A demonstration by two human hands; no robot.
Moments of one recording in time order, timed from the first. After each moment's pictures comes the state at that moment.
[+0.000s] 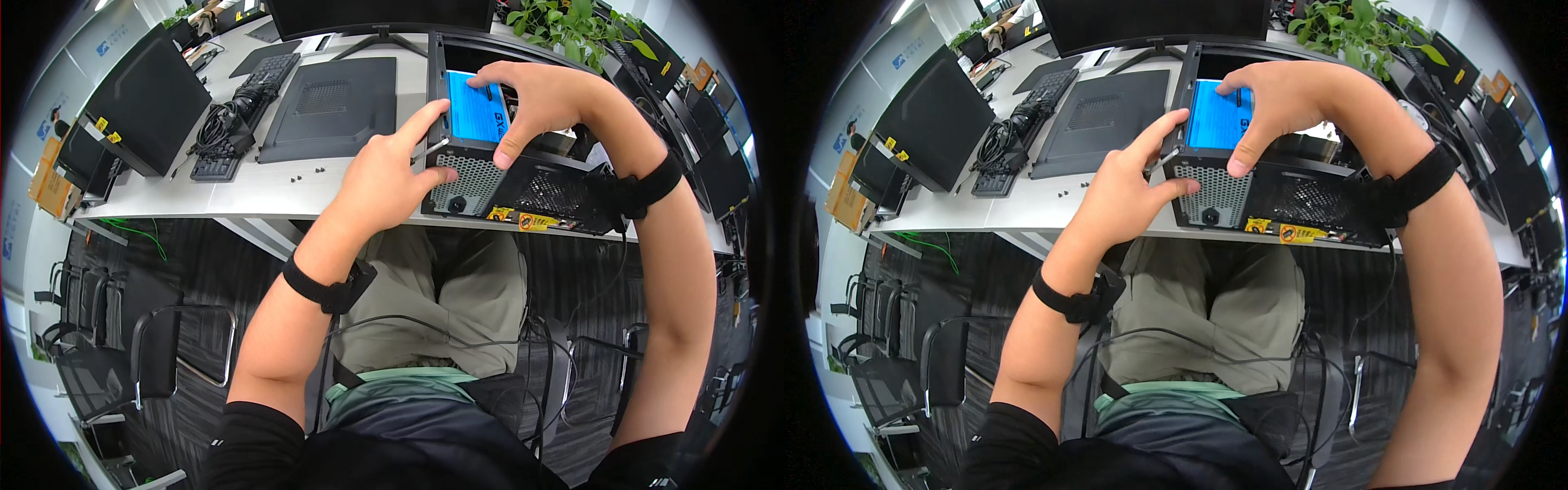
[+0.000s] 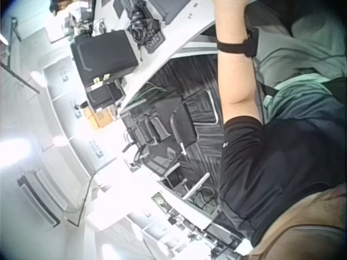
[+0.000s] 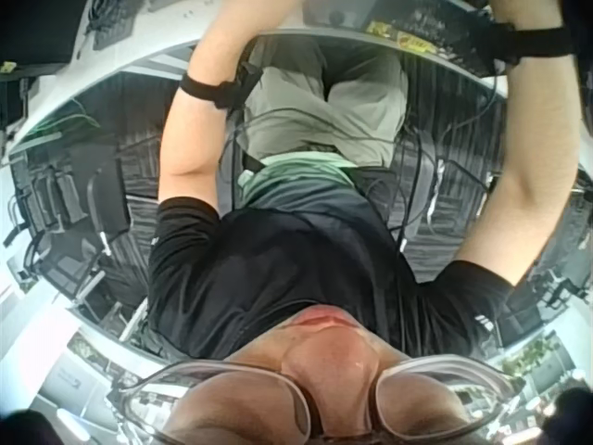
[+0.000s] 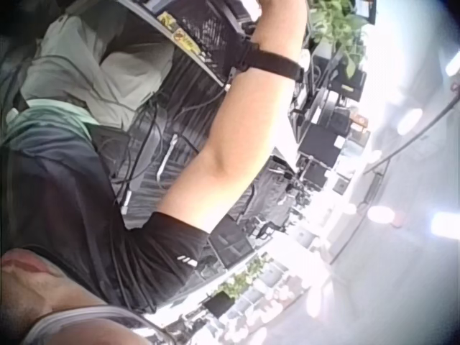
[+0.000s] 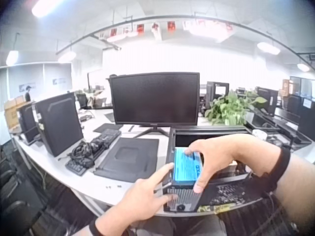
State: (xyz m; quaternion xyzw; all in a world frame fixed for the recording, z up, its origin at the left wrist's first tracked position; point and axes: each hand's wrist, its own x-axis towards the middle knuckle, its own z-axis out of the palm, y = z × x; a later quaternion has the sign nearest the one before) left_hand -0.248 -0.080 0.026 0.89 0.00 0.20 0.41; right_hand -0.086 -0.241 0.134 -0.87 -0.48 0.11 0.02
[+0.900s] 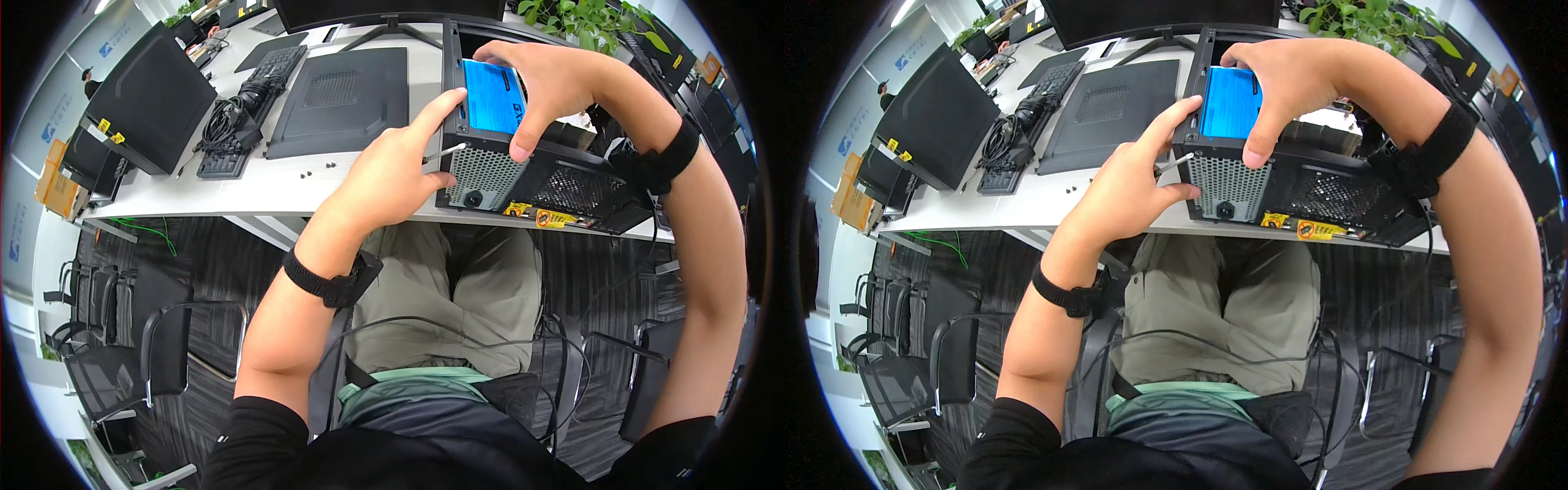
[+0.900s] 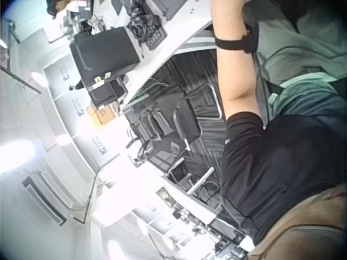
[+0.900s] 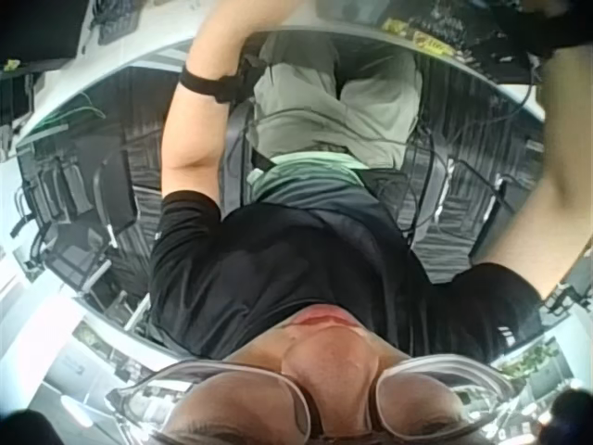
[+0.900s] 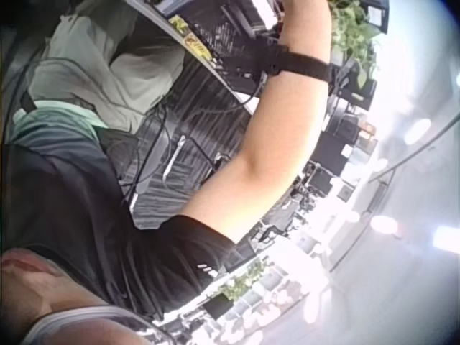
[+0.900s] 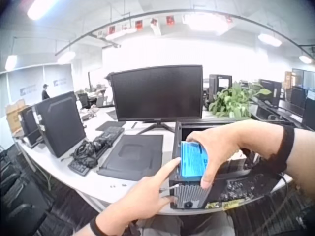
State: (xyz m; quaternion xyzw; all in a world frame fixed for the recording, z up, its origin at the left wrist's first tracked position) left_hand -0.249 -0.071 0.028 0.91 -0.03 0.16 0.39; right_hand -0.074 -0.231 0.131 -0.83 -0.55 0.07 0.02
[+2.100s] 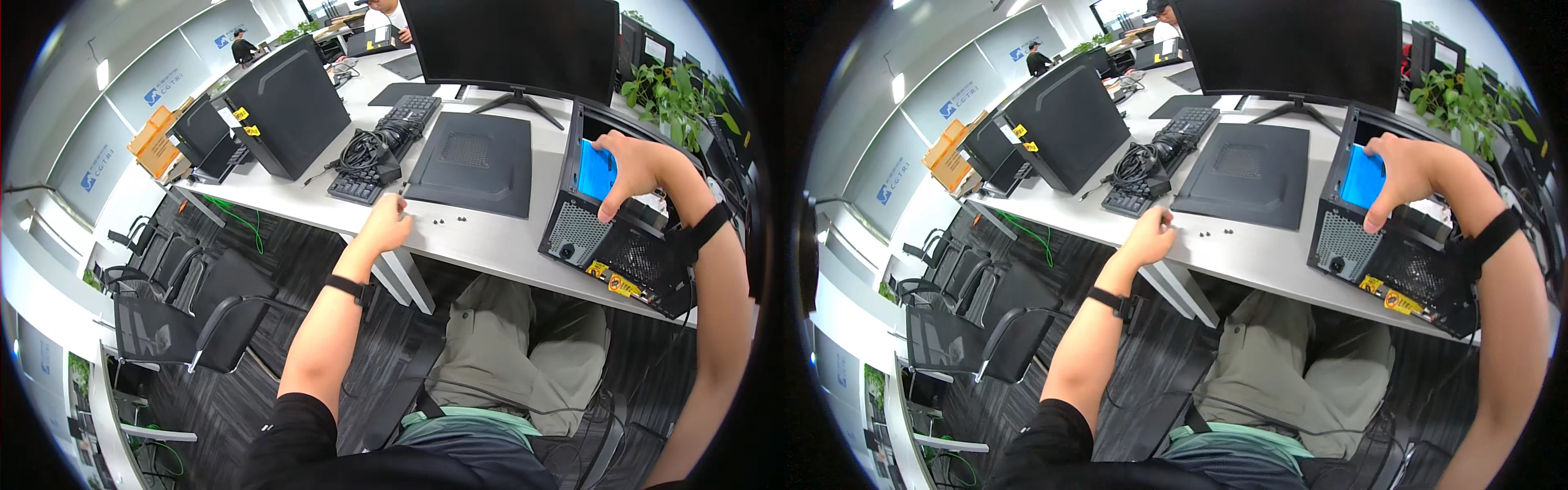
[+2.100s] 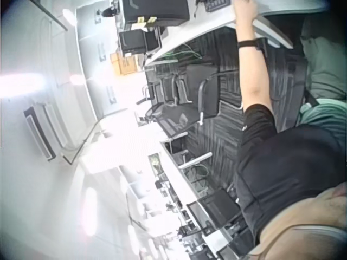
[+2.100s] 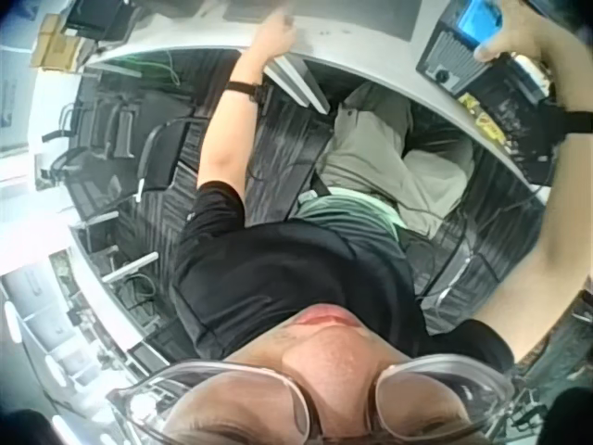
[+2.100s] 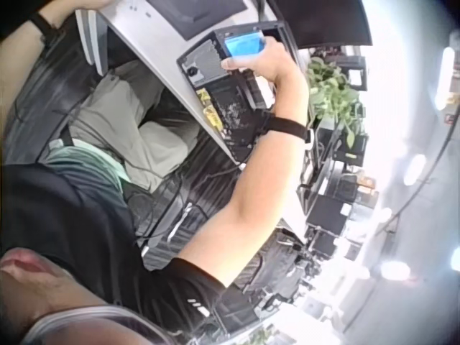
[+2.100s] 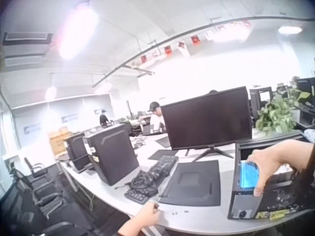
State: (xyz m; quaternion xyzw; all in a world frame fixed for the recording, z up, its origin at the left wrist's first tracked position) left_hand -0.340 0.124 -0.057 0.90 0.26 0.23 0.26; right_hand -0.081 -0.206 0.155 -0.88 -0.45 0.13 -0.02
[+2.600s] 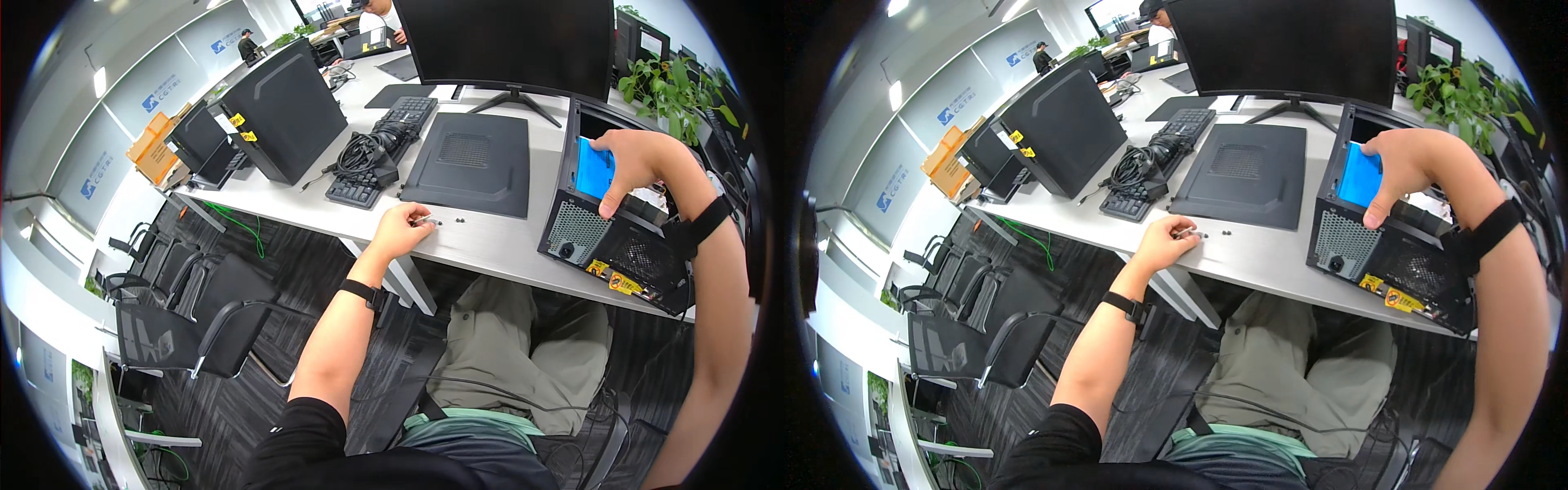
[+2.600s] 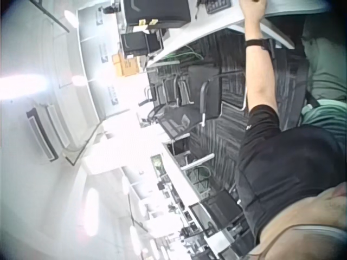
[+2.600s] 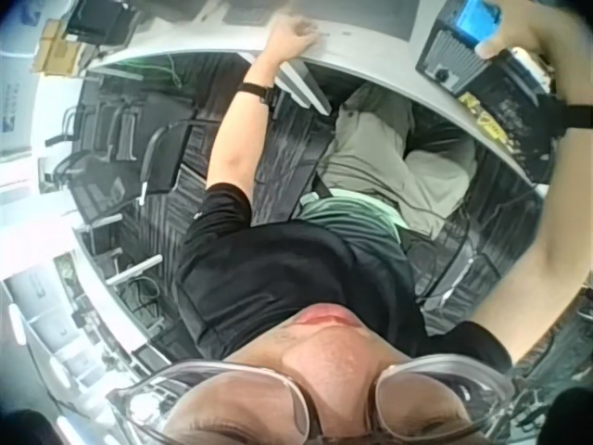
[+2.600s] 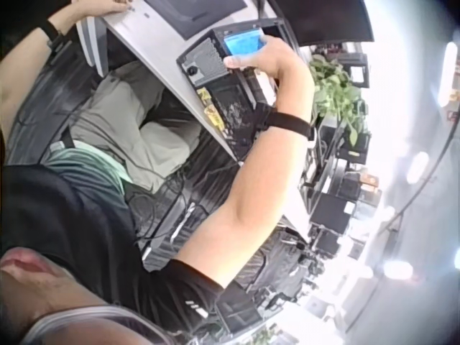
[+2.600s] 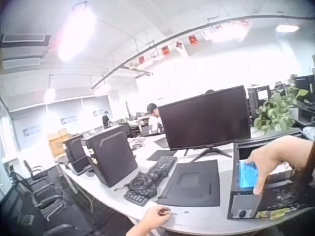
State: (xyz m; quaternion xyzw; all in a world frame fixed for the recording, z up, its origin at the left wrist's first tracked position) left_hand -0.321 0.111 -0.072 0.88 0.19 0.22 0.38; right_hand -0.076 -0.201 0.162 -0.89 -0.43 0.15 -0.05
